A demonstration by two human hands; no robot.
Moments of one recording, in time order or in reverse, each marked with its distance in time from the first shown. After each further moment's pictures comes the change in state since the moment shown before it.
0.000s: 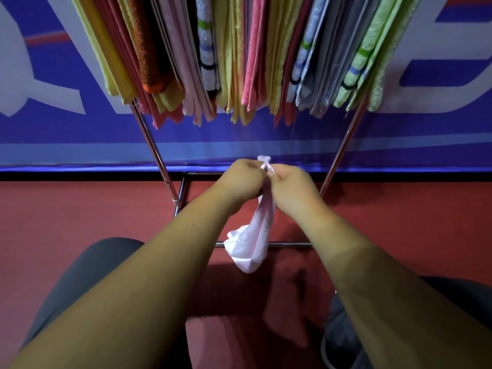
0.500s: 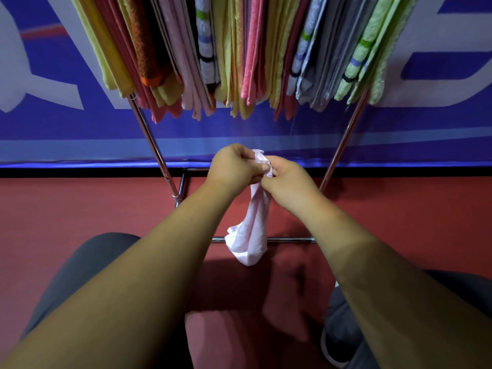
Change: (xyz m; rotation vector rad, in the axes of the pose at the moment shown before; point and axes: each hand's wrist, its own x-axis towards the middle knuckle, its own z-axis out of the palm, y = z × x) left_hand -0.005 0.002 -0.012 -0.034 0.157 0.109; right_hand -0.008 -0.007 -0.001 0.113 -0.102 -0.056
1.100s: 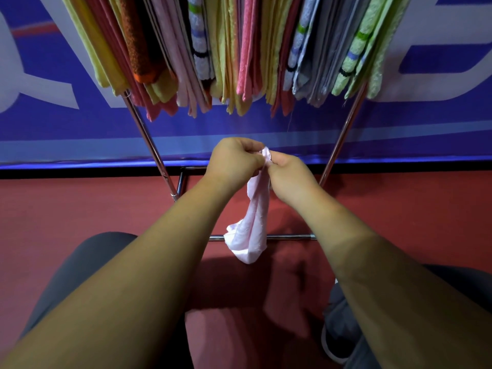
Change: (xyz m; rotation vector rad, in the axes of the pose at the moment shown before) left_hand 0.002 0.009 0.002 0.186 0.016 0.120; right_hand 0.007 0.001 -0.001 0.169 0.035 0.090
